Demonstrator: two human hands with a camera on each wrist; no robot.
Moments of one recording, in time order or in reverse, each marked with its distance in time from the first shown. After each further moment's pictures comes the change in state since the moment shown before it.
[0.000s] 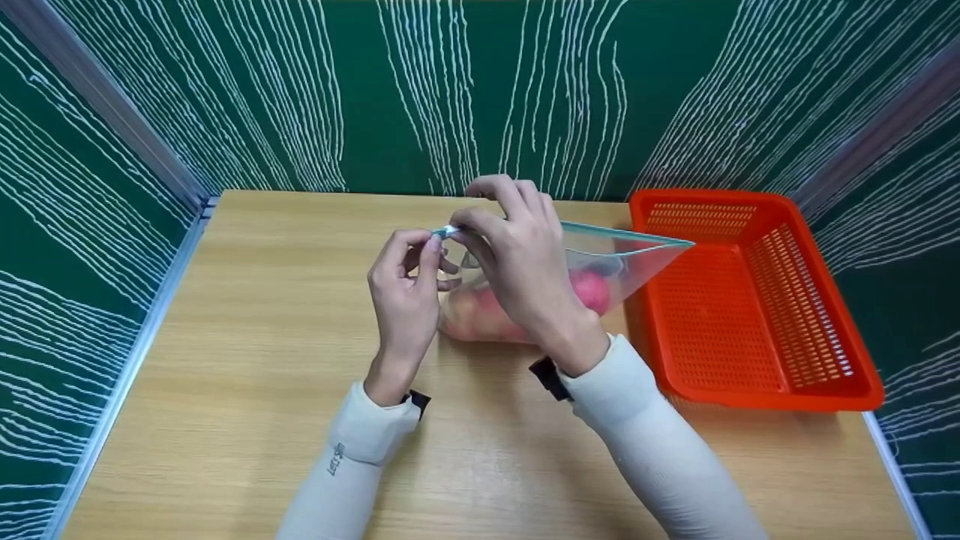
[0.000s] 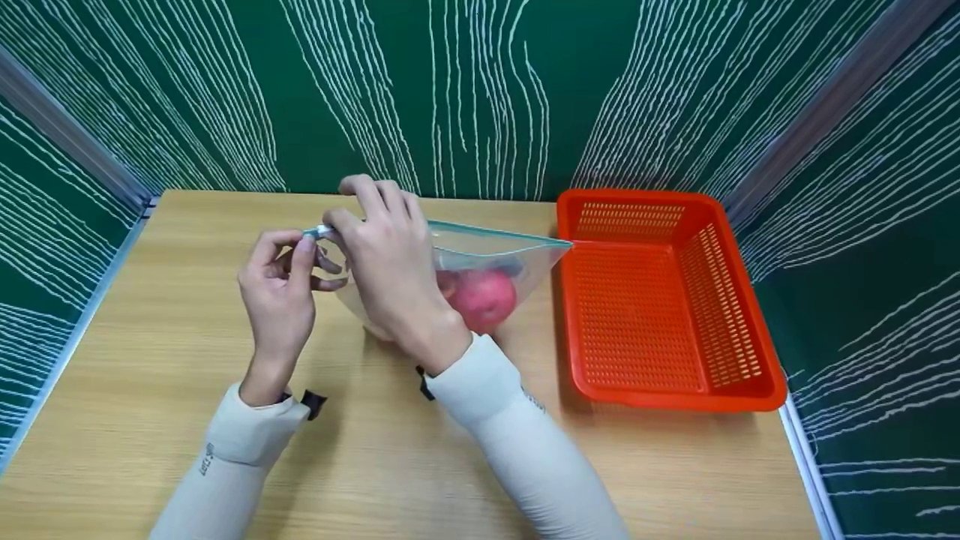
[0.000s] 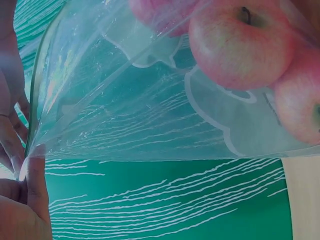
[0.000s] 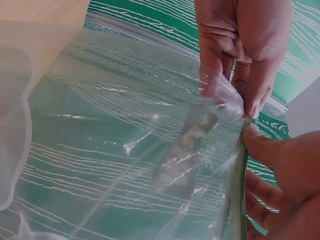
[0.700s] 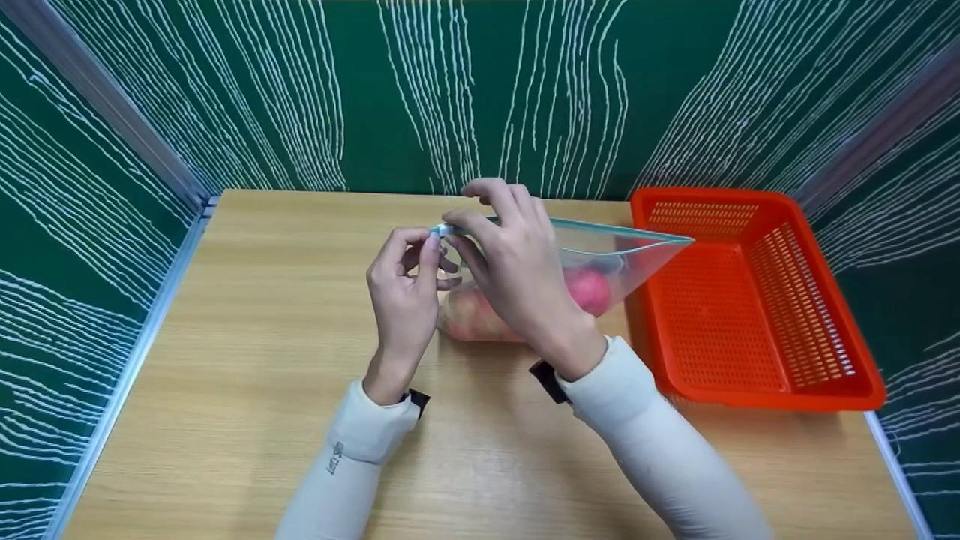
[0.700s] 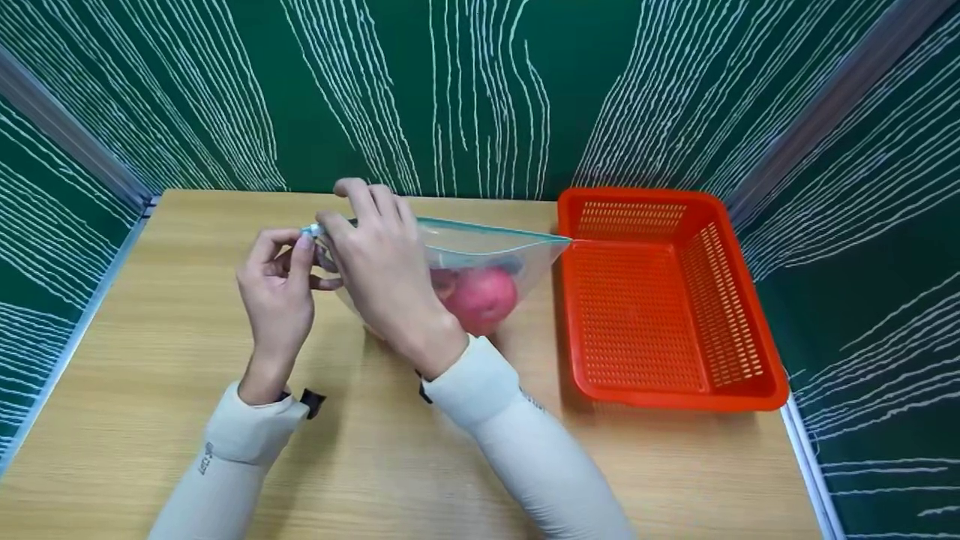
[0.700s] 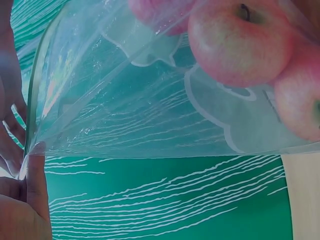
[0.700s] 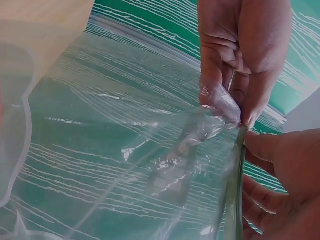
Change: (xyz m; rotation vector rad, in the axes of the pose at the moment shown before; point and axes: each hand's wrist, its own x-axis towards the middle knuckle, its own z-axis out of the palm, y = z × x) left_hand 0.001 -0.001 -0.001 -0.008 0.003 -0.009; right_hand -0.002 -0.006 0.001 -0.014 -0.034 -0.021
